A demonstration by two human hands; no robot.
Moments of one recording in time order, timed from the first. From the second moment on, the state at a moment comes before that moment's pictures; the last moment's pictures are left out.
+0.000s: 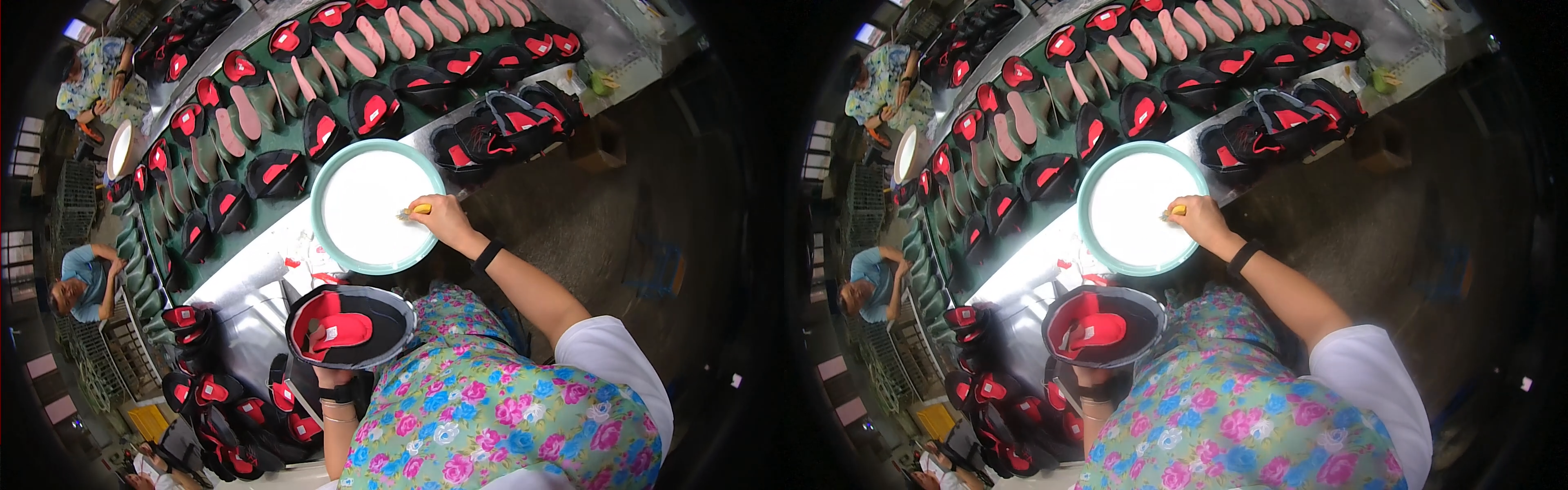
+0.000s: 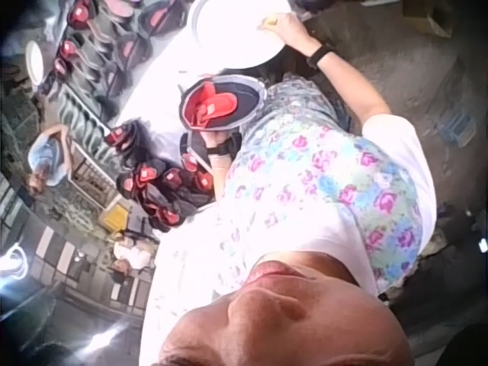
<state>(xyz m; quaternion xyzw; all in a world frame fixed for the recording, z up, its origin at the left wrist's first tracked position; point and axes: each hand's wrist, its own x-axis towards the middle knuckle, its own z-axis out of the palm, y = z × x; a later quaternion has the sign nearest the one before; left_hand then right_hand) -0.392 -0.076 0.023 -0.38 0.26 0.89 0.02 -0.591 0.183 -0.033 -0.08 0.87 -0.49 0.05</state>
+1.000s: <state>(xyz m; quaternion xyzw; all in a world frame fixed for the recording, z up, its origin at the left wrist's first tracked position) -0.488 -0.004 0.006 -0.23 -0.08 0.90 0.36 -0.629 0.165 0.068 -0.17 0.73 -0.60 0.28</state>
